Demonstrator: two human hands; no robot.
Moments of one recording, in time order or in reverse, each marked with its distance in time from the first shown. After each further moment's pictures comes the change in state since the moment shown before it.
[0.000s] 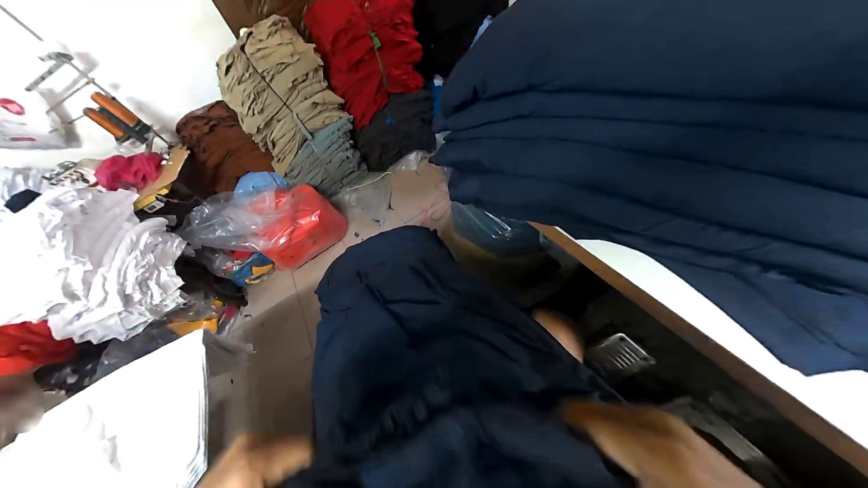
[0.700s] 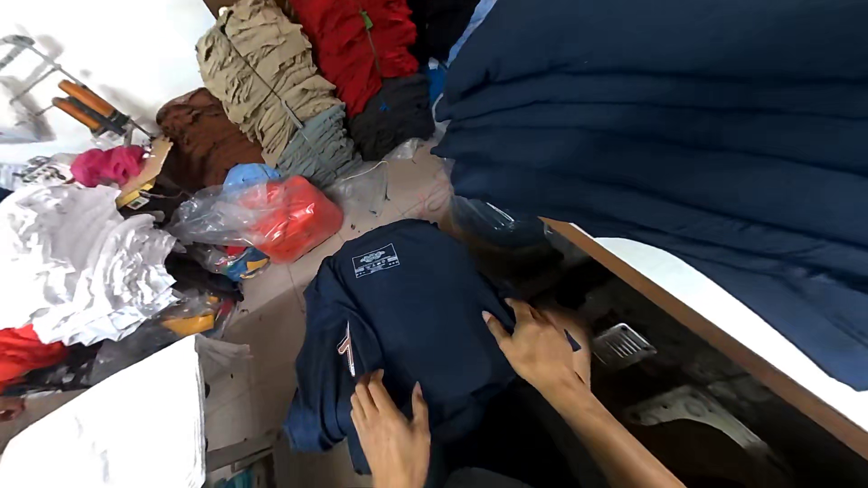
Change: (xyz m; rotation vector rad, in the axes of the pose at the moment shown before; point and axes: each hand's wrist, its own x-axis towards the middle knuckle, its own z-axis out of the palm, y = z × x) left_hand 0.107 -0.066 0.201 0.404 0.707 -0.535; right_hand 0.085 0.169 0.111 -0.295 0.259 0.816
